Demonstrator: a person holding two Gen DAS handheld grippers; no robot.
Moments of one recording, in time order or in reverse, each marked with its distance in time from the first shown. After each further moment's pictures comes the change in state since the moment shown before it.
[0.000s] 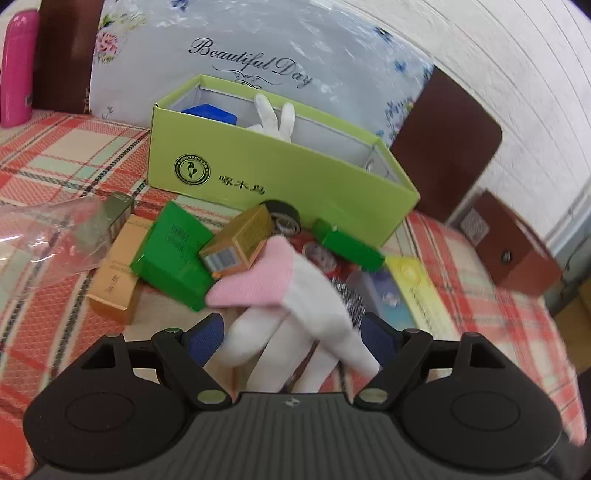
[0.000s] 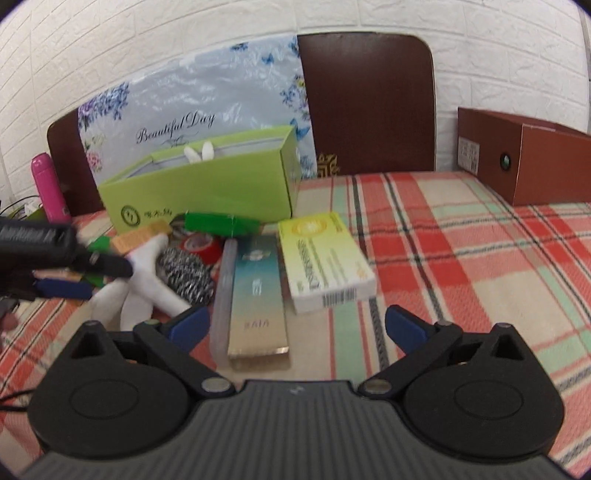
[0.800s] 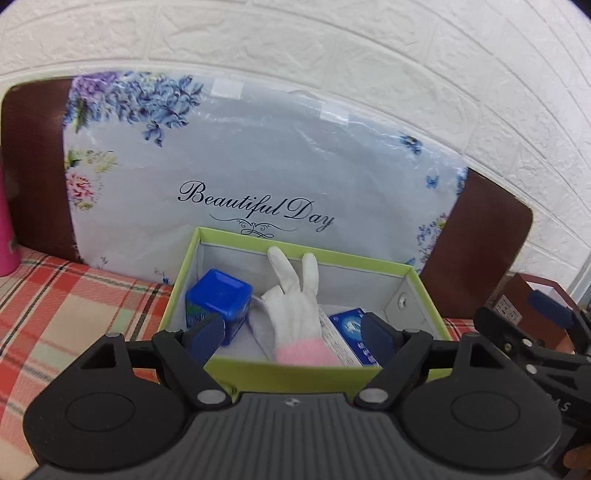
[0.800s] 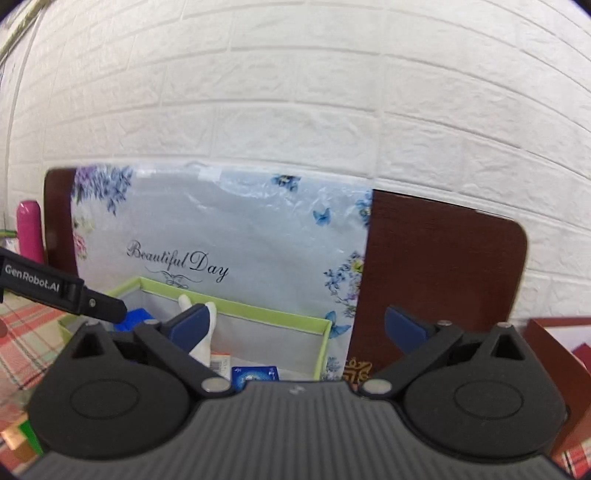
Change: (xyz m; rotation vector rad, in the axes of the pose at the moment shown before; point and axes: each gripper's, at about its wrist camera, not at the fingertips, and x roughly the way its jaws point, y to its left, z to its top) left arm 0.006 -0.003 0.126 0.148 -0.178 0.068; right arm 0.079 0.041 0.158 -0.243 -0.314 0.019
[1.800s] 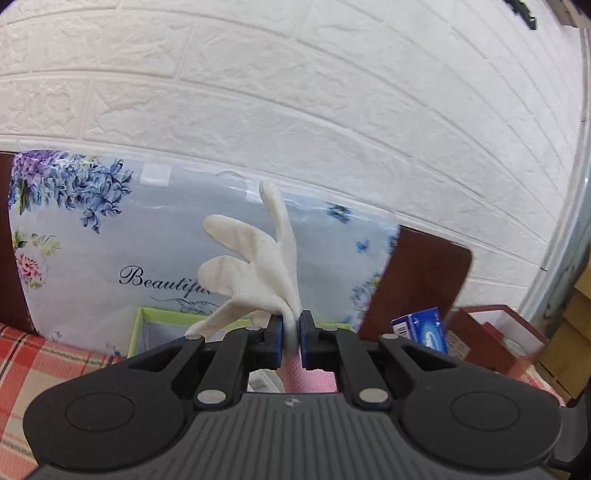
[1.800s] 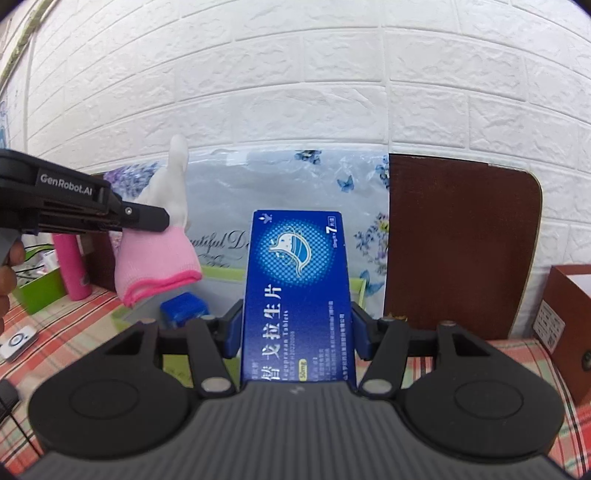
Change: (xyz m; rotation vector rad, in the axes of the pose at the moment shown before) left arm 0.006 -0.016 0.043 0.064 -0.120 -0.167; right arm 0.004 -0.001 0.007 0.096 0.097 0.100
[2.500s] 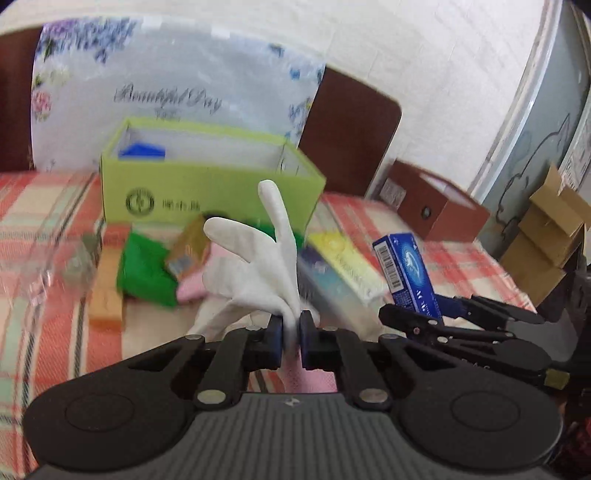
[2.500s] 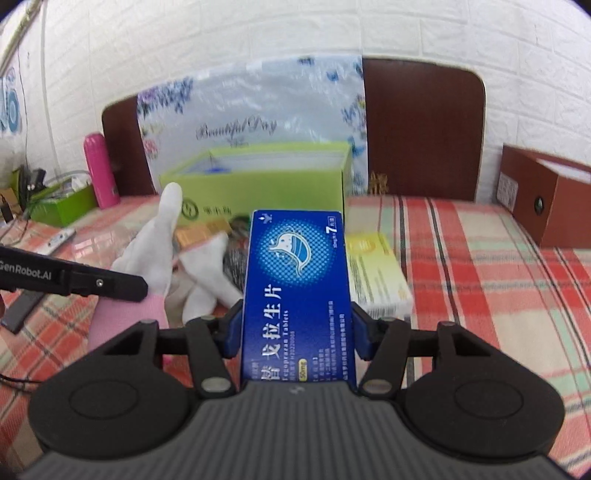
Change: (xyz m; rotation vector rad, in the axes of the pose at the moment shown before) left arm -0.125 -0.033 -0.146 0.010 0.251 -0.123; right arm -0.142 0.017 -0.117 0.041 0.179 0.007
